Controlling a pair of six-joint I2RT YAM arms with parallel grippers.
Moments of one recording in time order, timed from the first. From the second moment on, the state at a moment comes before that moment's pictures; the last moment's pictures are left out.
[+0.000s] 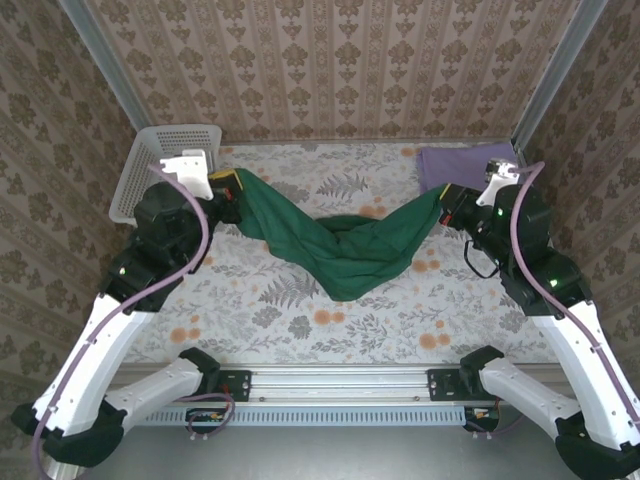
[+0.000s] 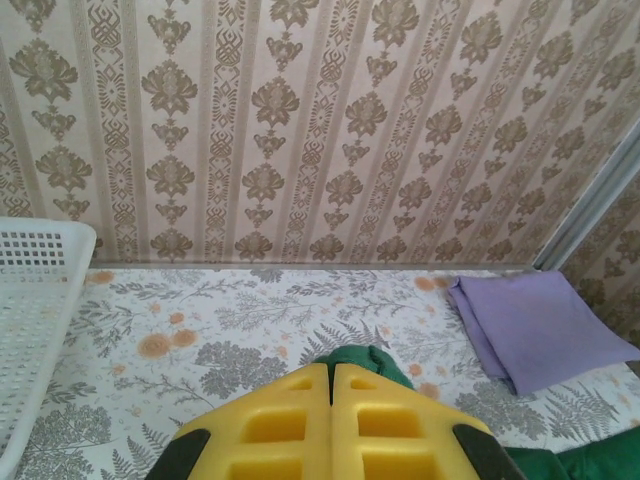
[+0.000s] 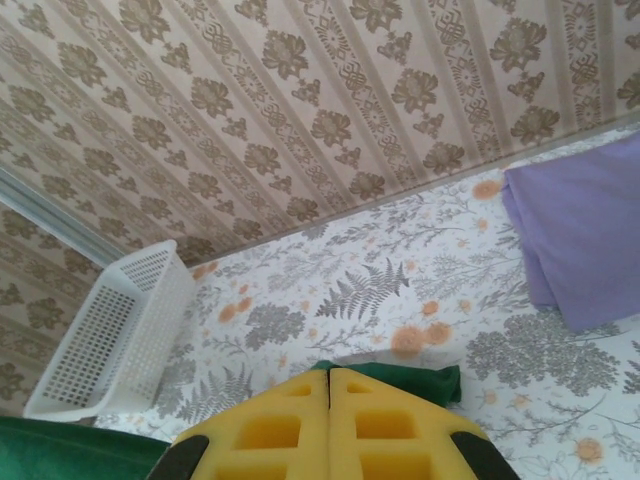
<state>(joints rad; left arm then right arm) -0.61 0.93 1.30 -0.55 -0.22 -0.30 0.36 0.86 1.23 -0.67 0.16 0.57</state>
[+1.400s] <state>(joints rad) -0.10 1.33 1.23 -0.58 -0.02 -0.66 0.36 2.36 2.53 -0.89 0.02 0.49</state>
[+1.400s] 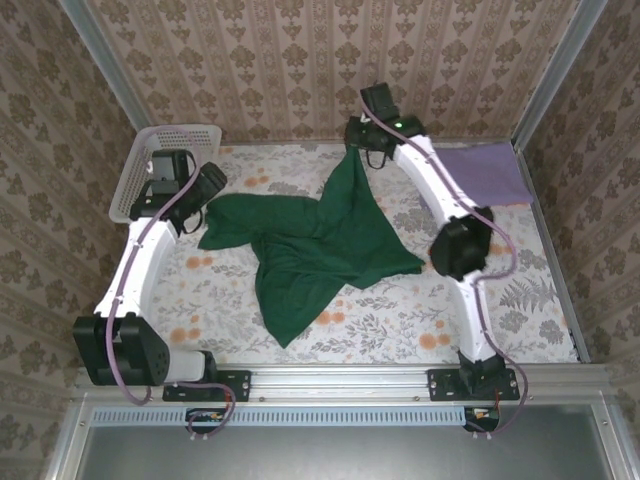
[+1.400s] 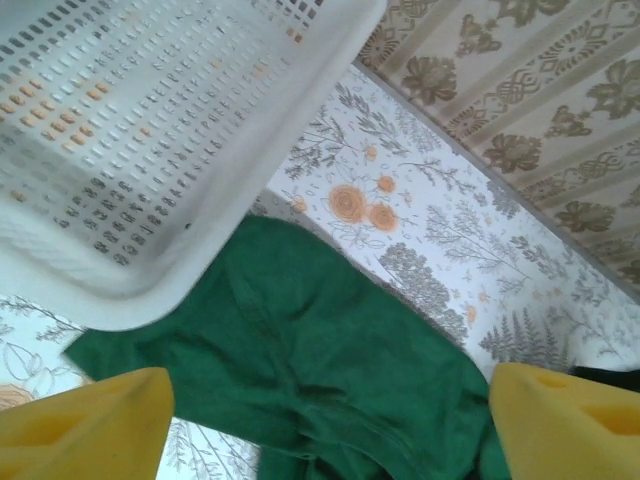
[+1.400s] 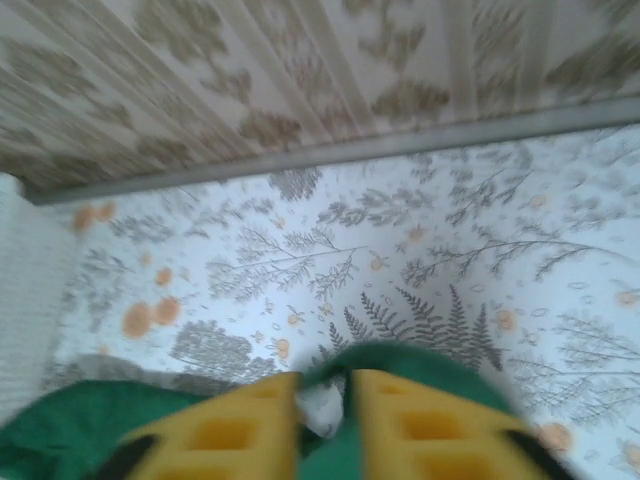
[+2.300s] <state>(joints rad) -0.54 2.08 1.67 -0.74 0.25 -0.32 0.06 1.43 0.71 -0.44 -0.23 0.65</state>
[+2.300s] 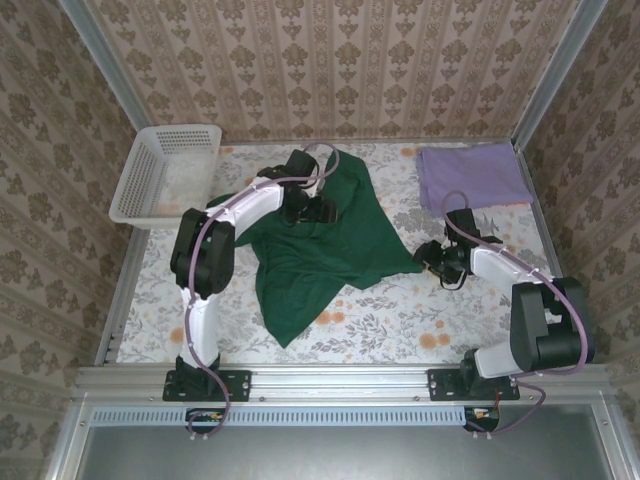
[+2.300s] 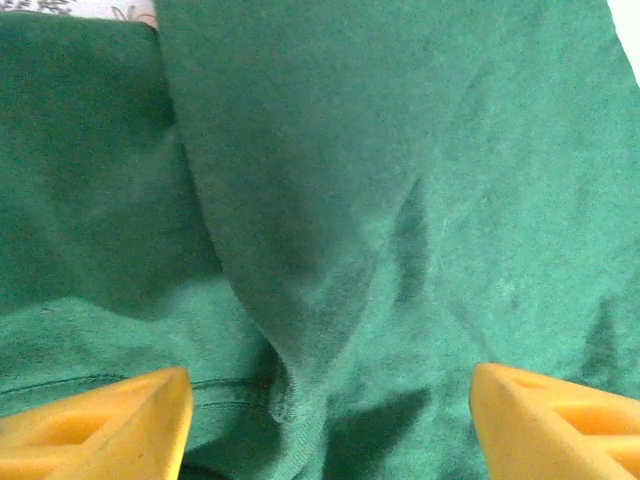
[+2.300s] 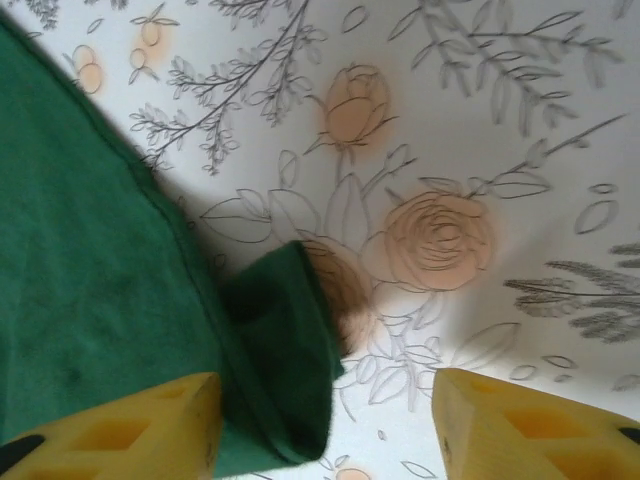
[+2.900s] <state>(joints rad) -0.54 2.17 1.69 -0.73 0.29 -0.31 0.05 1.49 0.68 -0.24 -0.29 0.71</state>
